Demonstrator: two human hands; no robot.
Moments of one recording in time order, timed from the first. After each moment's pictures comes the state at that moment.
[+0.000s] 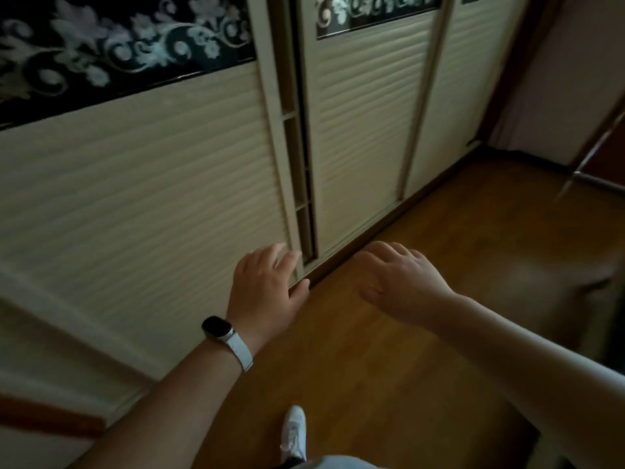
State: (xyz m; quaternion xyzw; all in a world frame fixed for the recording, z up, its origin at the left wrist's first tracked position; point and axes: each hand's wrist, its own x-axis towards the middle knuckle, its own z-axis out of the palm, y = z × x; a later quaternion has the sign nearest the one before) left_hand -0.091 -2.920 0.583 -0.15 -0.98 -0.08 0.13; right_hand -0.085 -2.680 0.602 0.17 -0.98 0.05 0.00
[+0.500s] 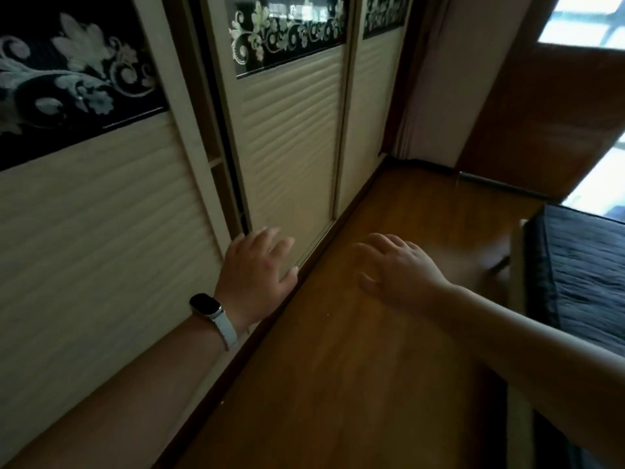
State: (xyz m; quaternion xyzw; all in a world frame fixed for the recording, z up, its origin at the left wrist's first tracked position) left_hand -0.326 -2.909 0.619 -0.33 -0.93 -0.08 0.14; right_hand -0.234 -2.669 0.637 0.01 -1.00 0.01 0.03
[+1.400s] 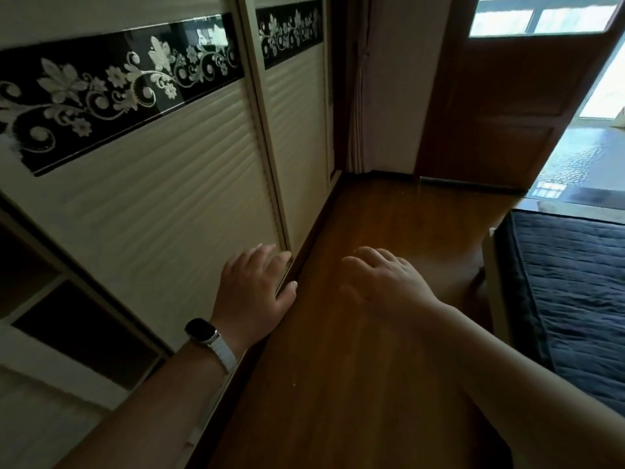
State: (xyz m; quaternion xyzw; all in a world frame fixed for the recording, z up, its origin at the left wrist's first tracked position) left_hand -0.526 -2.576 0.626 -0.39 -0.90 -0.09 0.15; right_hand -0.407 -2.361 0.625 -0.06 -0.99 0.08 0.07
